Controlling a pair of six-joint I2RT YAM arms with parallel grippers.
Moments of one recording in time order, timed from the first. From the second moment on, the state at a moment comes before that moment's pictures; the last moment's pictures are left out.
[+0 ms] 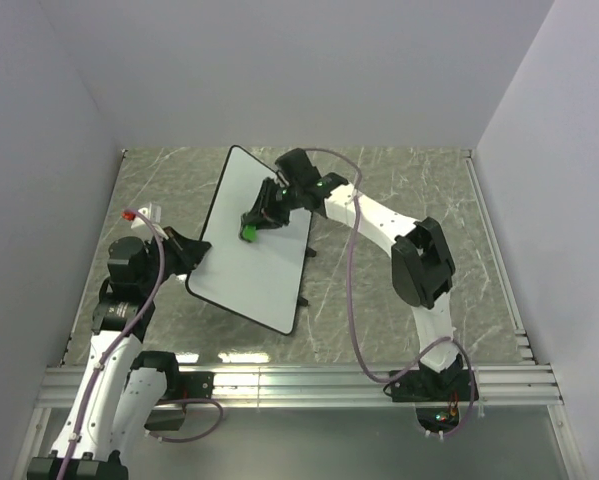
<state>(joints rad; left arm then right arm) -0.05 0.63 0.59 -0.25 0.37 -0.55 0.70 2.06 1.78 -0.48 -0.47 0.96</state>
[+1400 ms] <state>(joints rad) -0.11 0.63 0.59 -0.25 0.25 -0.54 0.75 2.02 1.72 -0.50 -0.27 0.99</state>
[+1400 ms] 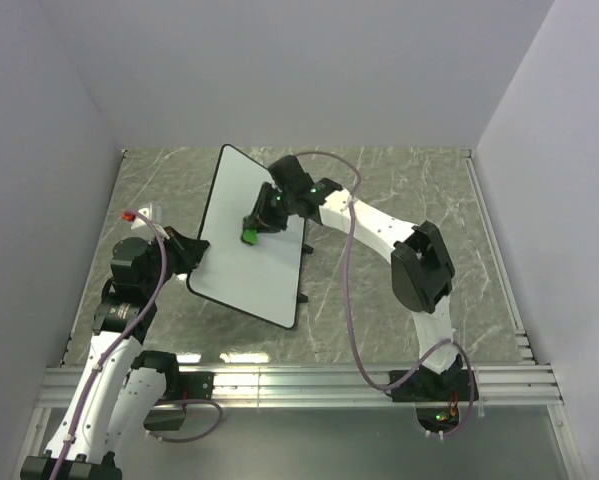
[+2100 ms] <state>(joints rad) -0.14 0.62 0.59 -0.25 0.23 -0.56 0.60 2.09 1.65 -0.29 -0.29 1.09</state>
